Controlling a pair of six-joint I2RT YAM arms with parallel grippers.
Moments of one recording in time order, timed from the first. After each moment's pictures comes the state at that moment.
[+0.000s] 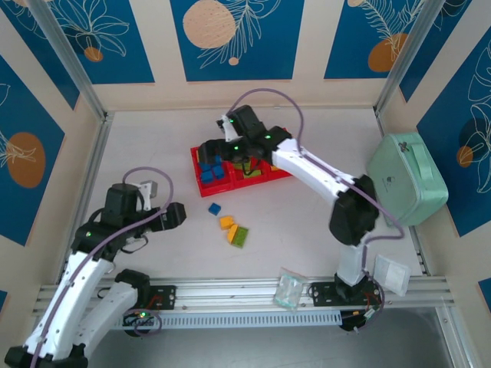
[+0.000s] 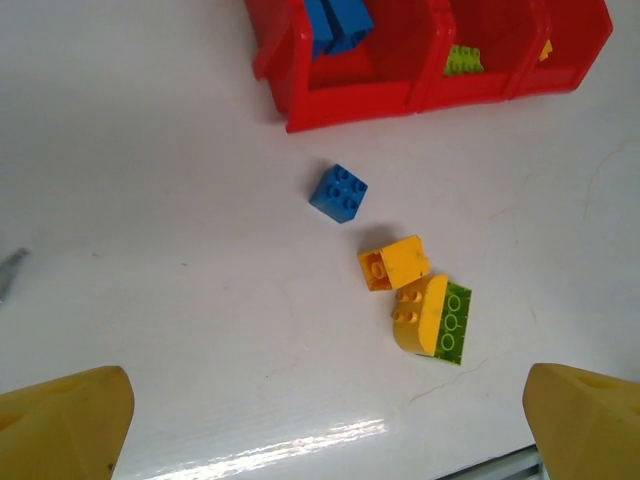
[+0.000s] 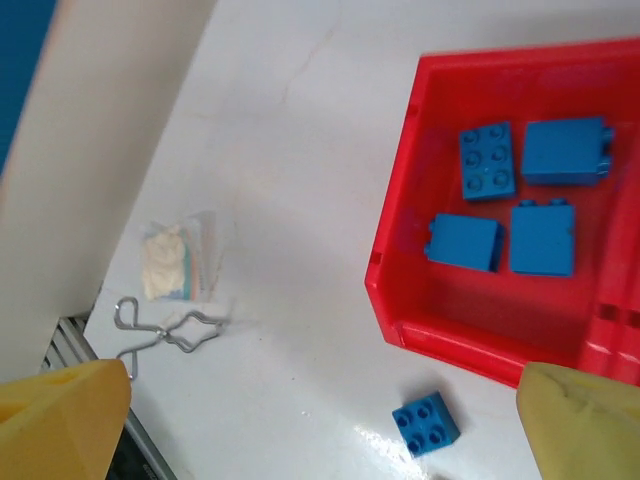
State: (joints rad) left arm -0.29 0.70 0.78 -0.93 0.26 -0.48; right arm 0.71 1.84 1.72 -0.64 -0.30 0.51
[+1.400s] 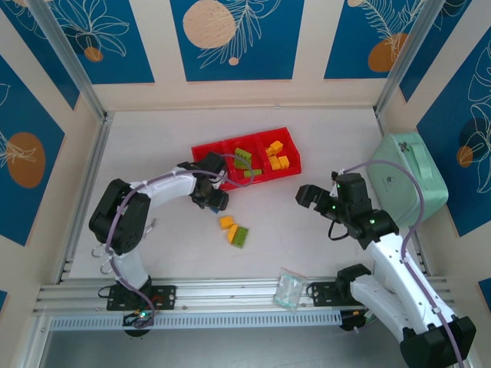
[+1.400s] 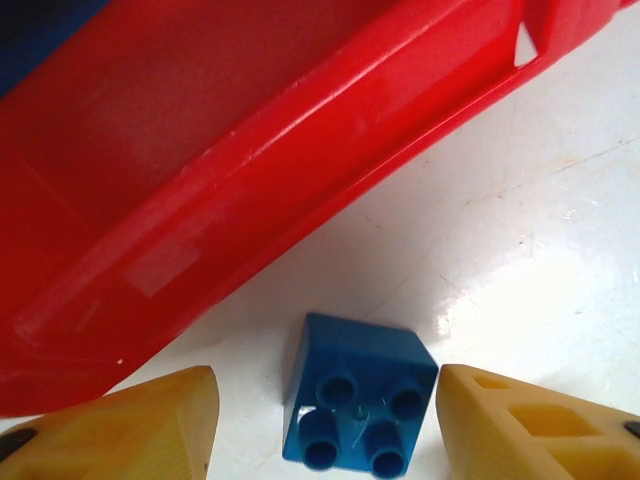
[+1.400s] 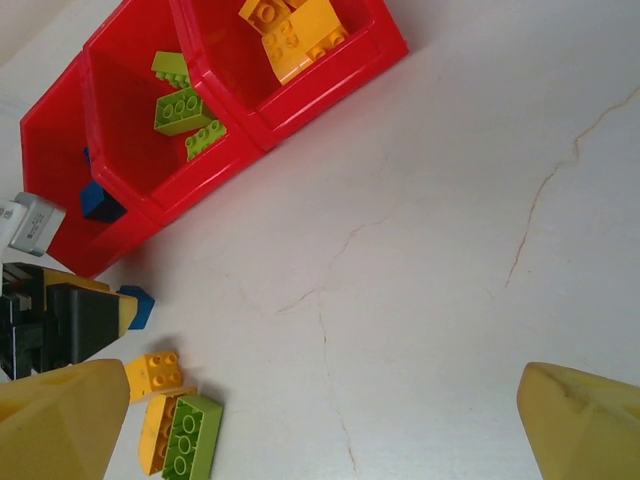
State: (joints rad) left arm -0.59 1.80 1.16 -0.67 0.03 -0.22; right arm 0.29 0.75 0.69 -0.71 -0.12 0.66
